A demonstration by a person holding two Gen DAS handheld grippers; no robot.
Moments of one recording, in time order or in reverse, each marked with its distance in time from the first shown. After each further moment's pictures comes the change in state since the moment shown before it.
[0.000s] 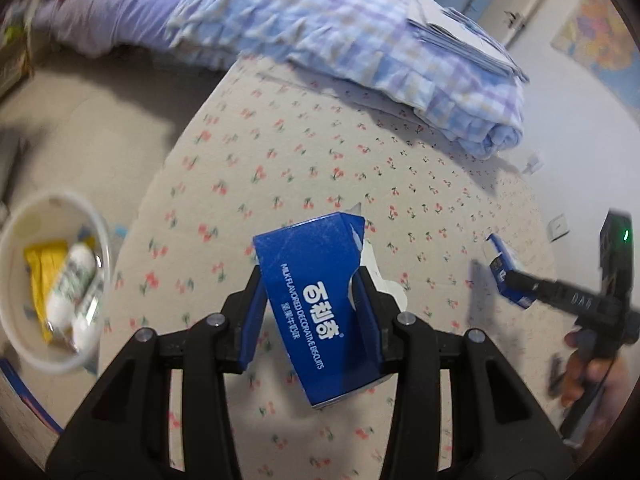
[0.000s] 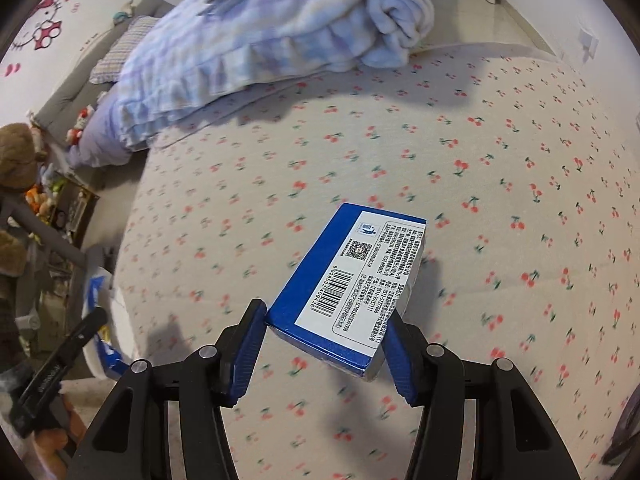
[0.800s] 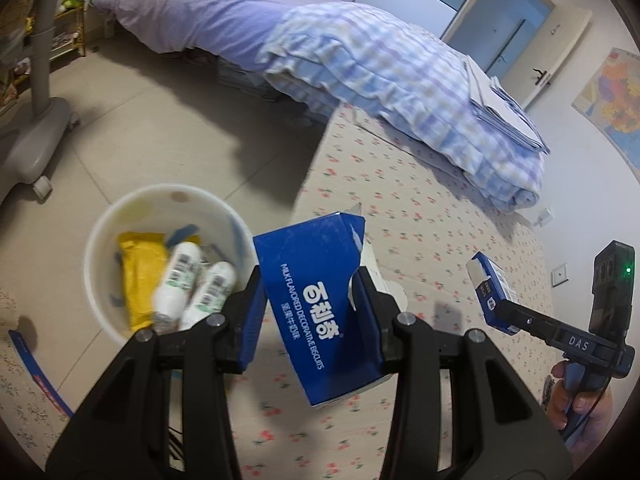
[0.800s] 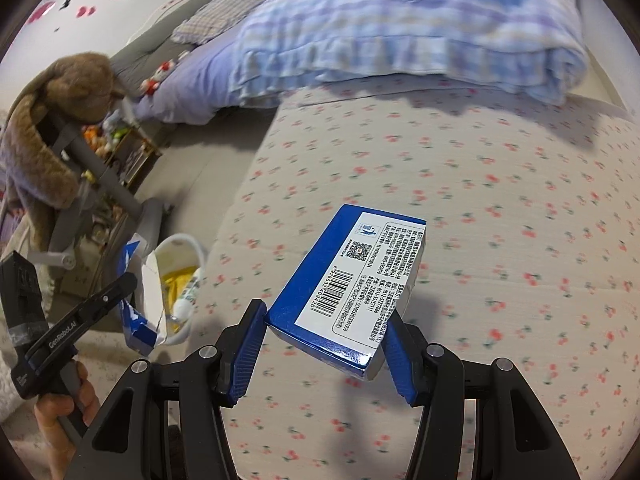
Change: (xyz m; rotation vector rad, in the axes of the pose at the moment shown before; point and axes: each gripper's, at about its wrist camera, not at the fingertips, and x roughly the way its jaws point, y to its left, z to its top) left arm -0.081 0.111 -0.010 -0.112 -0.128 0.066; right arm 0.009 0.159 -0.042 -0.216 -0.004 0.148
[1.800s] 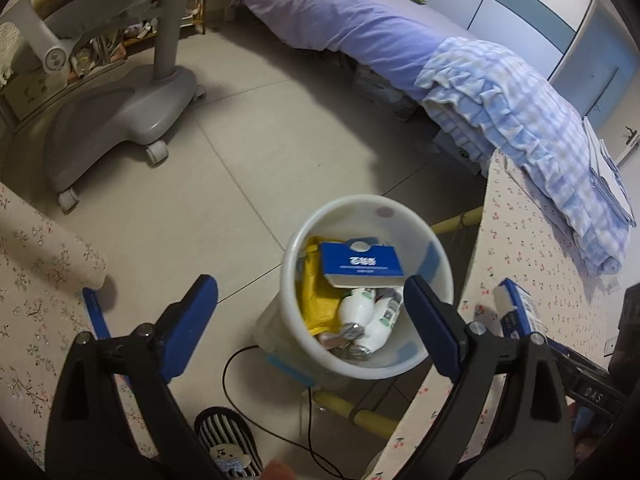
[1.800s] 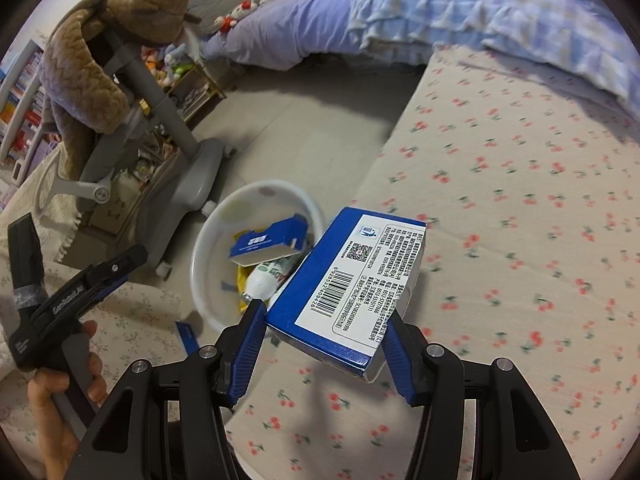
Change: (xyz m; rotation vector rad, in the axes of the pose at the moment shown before) left arm -0.027 0.127 0.000 -0.214 -0.028 0.315; right arm 0.096 0.130 -0.010 -0.198 0.118 0.149
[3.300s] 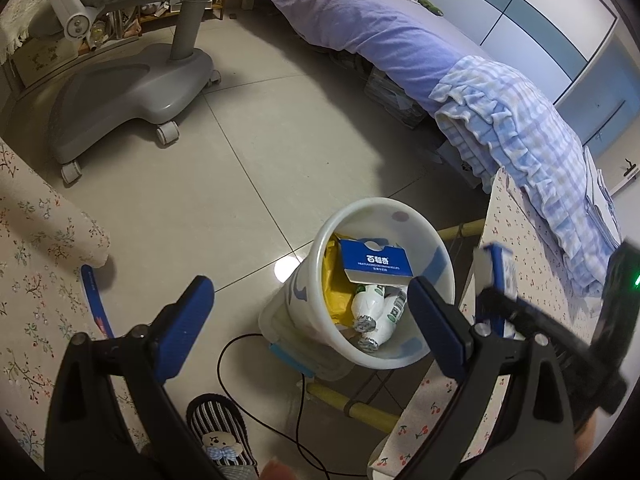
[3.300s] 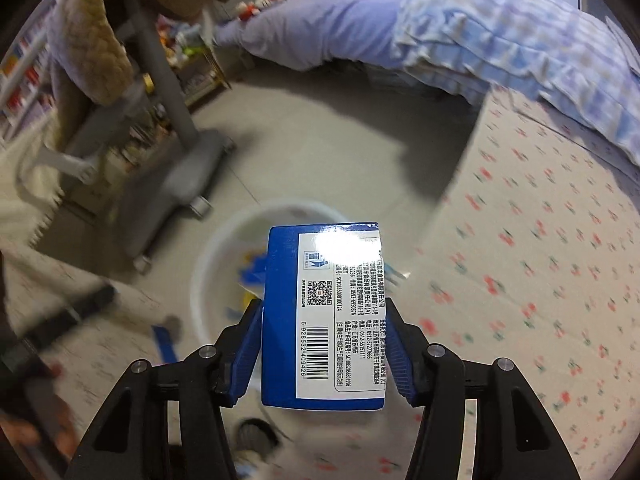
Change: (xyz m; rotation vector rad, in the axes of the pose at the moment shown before) left arm -0.009 0.034 0.003 -0.092 0.018 -0.044; right arm 0.033 0.070 0.032 -0.114 -0.040 -0.084
